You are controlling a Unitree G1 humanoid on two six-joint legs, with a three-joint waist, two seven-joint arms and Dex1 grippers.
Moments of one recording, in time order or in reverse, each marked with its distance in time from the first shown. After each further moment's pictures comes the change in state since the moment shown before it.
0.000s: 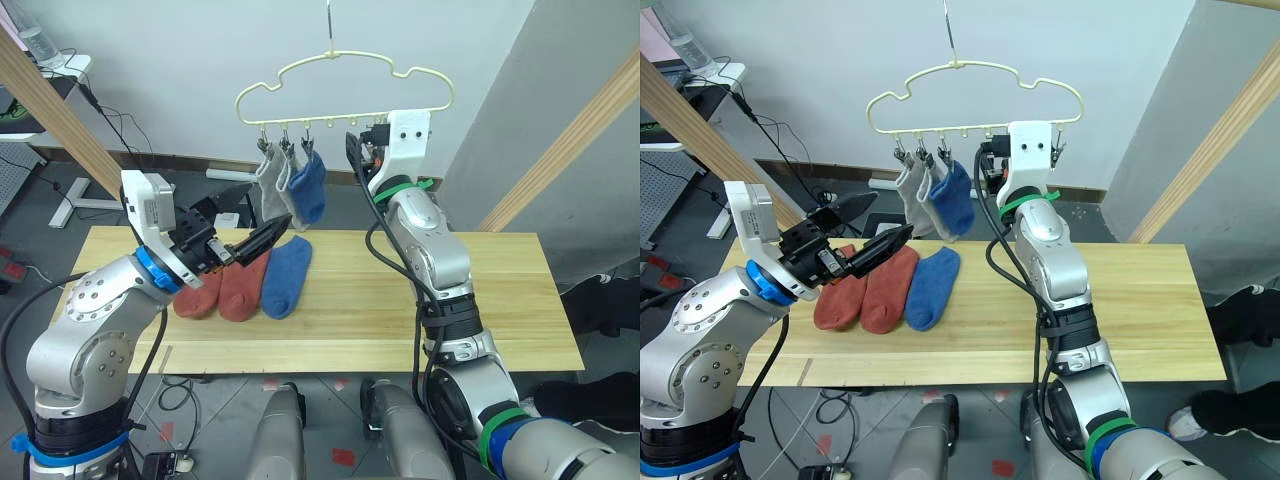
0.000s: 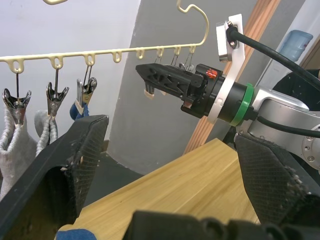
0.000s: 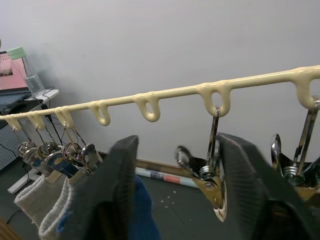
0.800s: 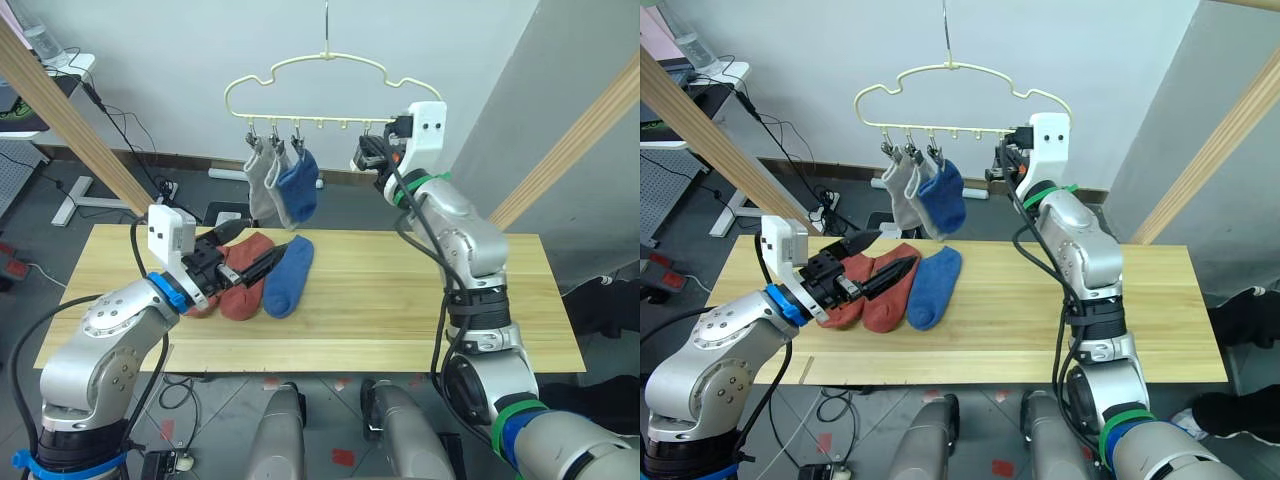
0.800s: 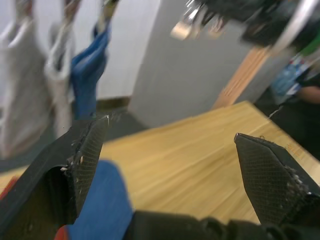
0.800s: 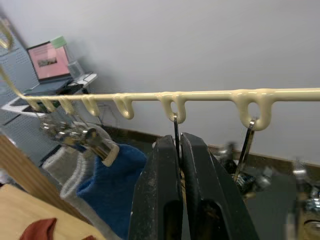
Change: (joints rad) left arm 0.120 0.007 -0.070 0.049 0.127 0.034 0.067; right arm -0.035 -0.153 -0.082 -0.083 0.239 0.293 0.212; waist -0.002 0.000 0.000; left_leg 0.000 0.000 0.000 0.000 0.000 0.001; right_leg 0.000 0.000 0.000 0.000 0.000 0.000
